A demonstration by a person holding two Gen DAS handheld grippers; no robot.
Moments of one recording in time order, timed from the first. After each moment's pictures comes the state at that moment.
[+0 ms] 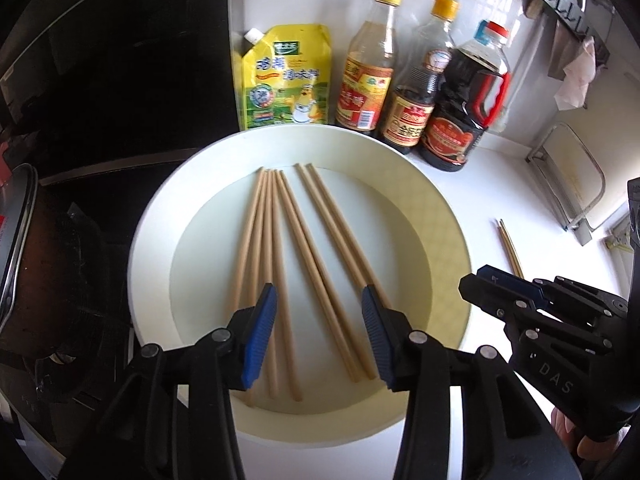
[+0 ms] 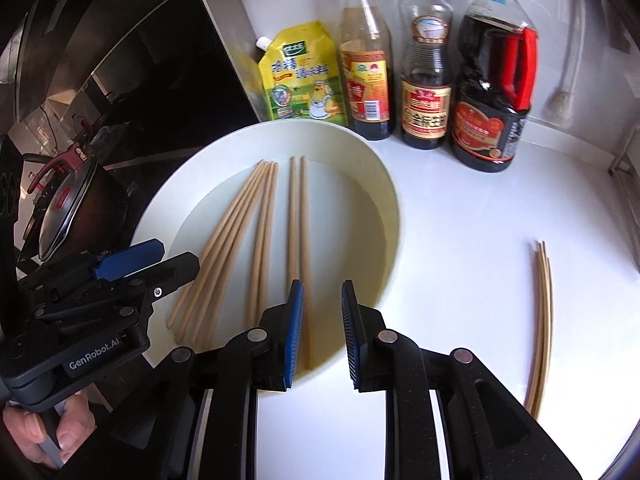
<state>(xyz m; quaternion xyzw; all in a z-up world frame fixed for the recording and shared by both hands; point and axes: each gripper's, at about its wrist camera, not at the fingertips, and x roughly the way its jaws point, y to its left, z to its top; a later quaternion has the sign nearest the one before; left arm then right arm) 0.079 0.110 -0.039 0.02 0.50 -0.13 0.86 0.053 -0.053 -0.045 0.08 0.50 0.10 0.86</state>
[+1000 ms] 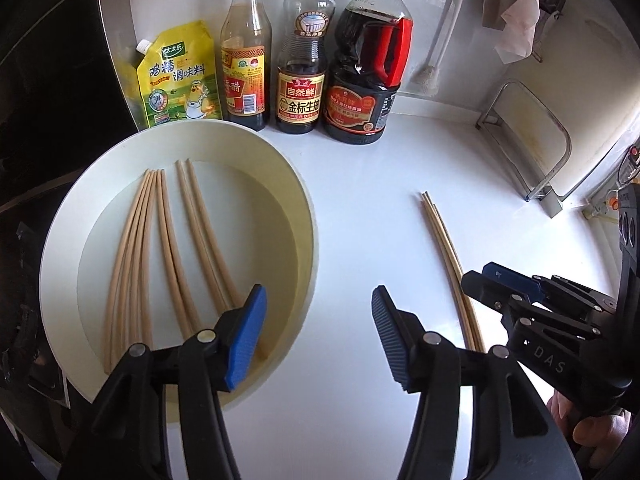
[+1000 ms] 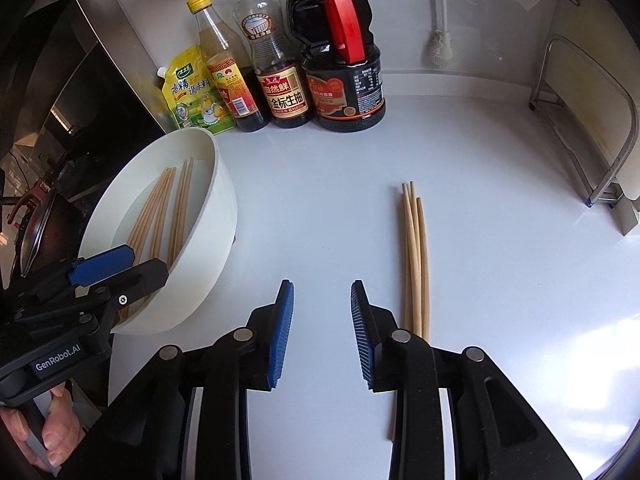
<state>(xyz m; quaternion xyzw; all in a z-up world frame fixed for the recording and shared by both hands) 0.049 -0.008 -0.041 0.04 0.51 -0.18 0.84 0.003 -0.182 -0.066 0.11 0.51 0.03 0.85</state>
